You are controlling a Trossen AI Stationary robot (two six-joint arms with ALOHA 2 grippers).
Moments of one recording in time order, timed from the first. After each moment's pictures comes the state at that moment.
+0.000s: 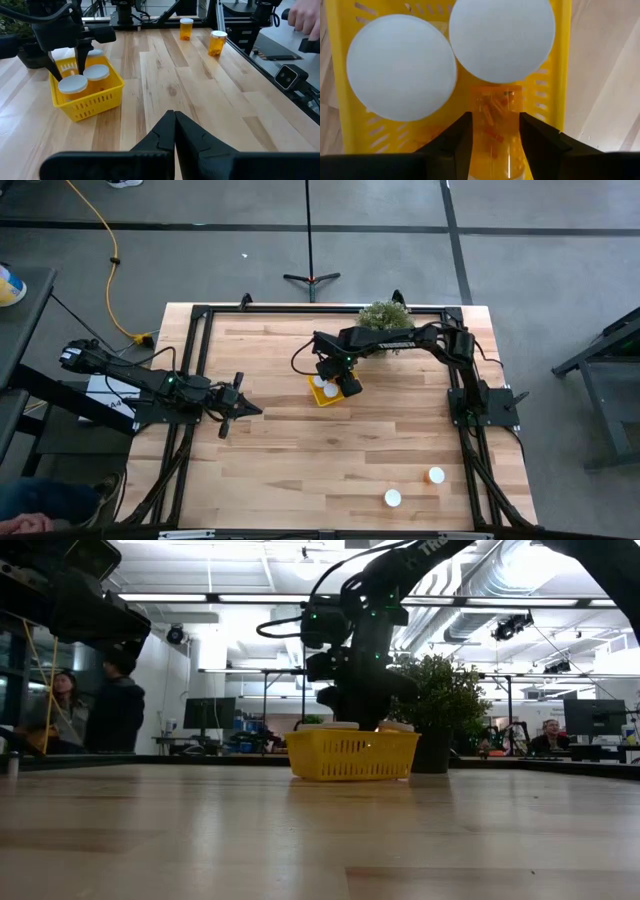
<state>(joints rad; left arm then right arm) -0.28 0.52 0.18 0.05 -0.12 -0.06 -0.25 2.09 1.56 -0.81 -0.10 -0.63</state>
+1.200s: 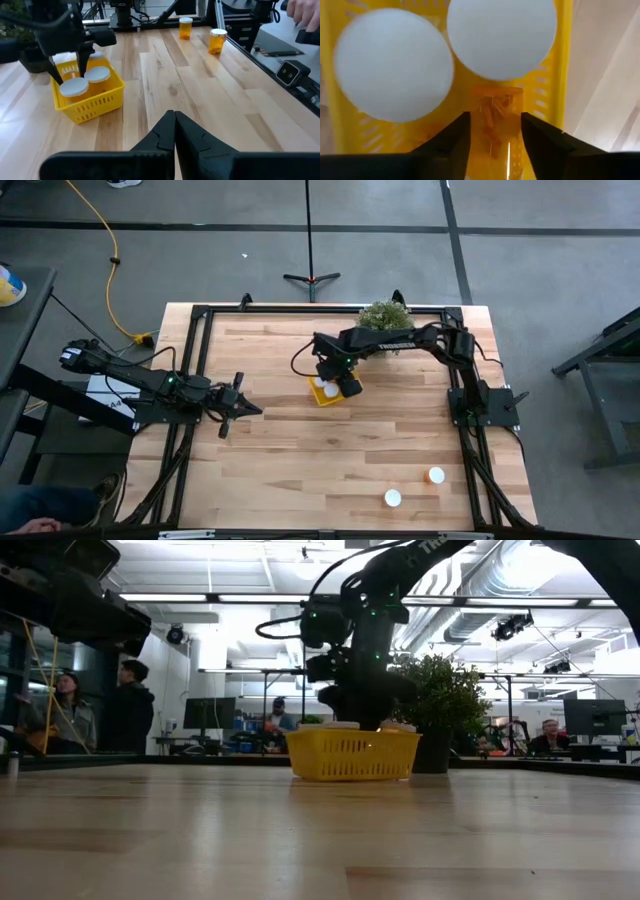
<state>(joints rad) -0.28 0.52 0.18 0.05 -0.12 -0.02 -0.25 2.09 1.56 -0.85 -0.04 -0.63</state>
